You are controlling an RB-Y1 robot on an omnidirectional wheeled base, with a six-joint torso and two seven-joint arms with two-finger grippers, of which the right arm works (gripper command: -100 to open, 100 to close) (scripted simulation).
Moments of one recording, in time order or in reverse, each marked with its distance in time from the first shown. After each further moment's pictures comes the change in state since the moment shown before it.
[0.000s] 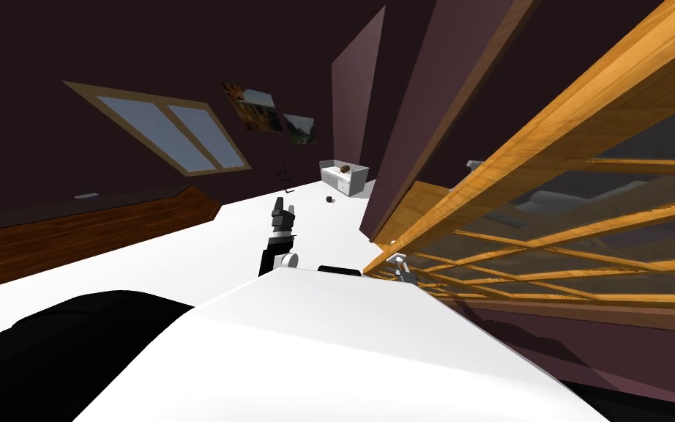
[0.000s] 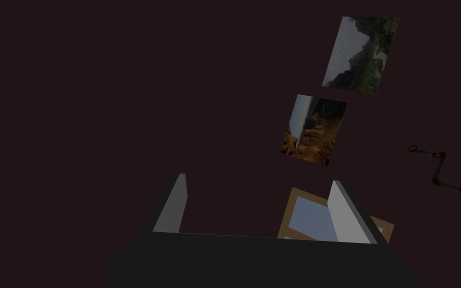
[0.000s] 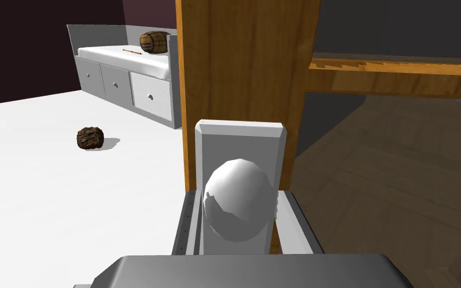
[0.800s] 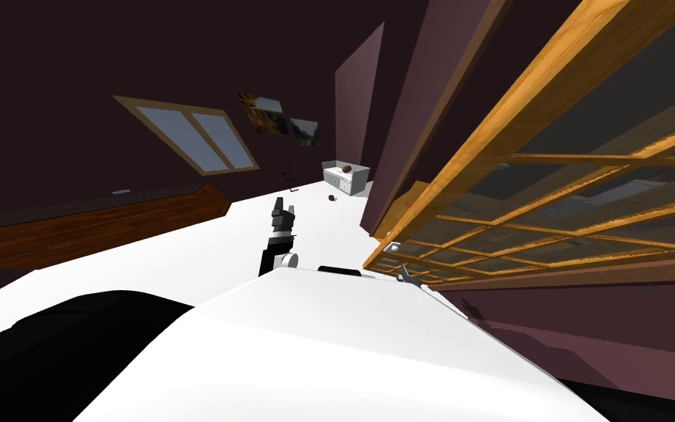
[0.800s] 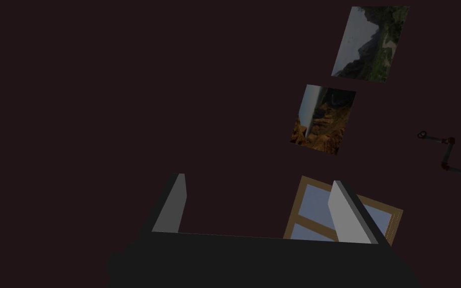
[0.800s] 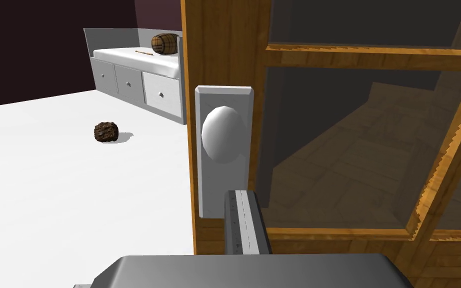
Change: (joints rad) arm 0.025 -0.016 0.017 0.027 0.004 -0.051 -0.029
